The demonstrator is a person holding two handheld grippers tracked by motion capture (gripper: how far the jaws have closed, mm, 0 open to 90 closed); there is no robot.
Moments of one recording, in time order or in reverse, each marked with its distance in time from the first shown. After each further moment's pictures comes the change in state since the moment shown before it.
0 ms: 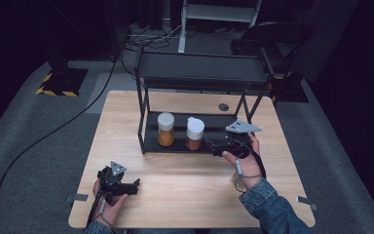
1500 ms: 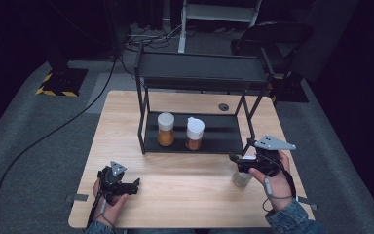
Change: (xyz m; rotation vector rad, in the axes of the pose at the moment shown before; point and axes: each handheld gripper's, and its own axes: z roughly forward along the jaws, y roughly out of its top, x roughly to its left) left arm 0.000 0.000 0.000 -0.001 0.003 -0.004; right arm -0.015 -0.032 -0.078 -0.008 -0.034 0.014
